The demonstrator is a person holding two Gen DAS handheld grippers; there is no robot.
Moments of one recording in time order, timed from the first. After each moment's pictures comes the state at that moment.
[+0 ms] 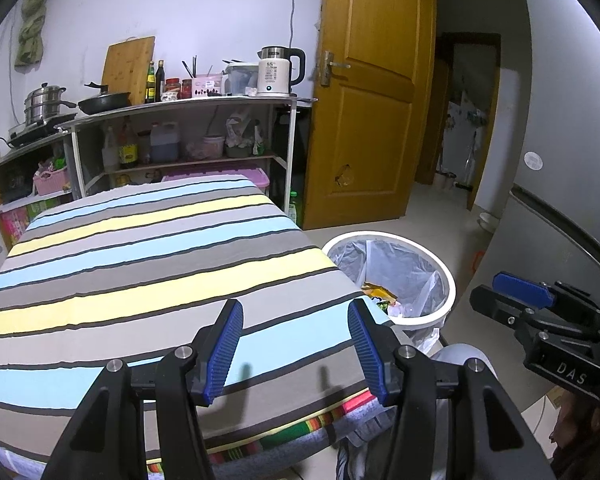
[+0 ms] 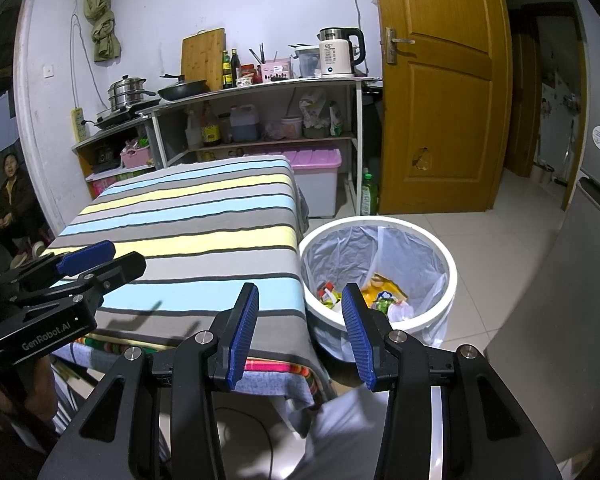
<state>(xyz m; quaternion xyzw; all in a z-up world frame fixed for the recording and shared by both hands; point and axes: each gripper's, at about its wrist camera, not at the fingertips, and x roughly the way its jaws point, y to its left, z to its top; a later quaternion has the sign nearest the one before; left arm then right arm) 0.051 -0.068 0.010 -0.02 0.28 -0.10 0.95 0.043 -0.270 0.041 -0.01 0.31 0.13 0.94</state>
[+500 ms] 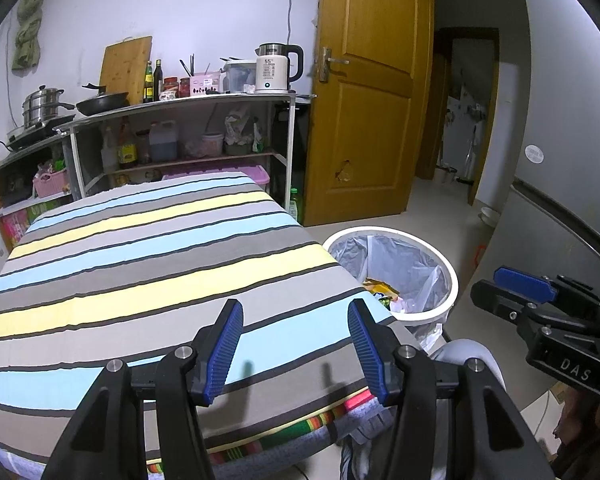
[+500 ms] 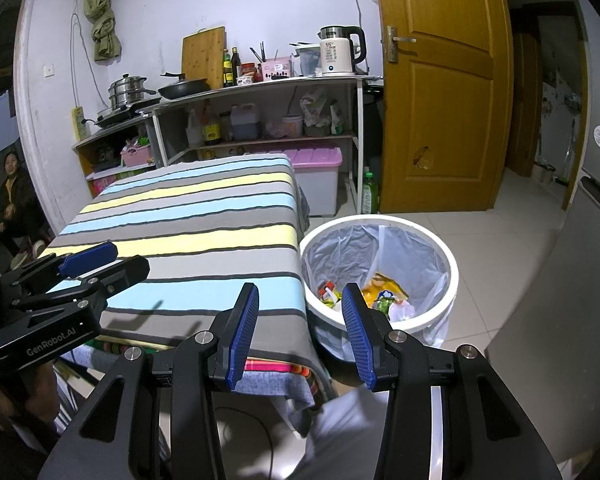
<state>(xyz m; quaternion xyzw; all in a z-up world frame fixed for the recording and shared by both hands) 0.051 -0.068 0.008 -0.02 0.29 -0.10 0.95 0.043 -0.271 0.039 -0.01 0.31 0.13 0.94</state>
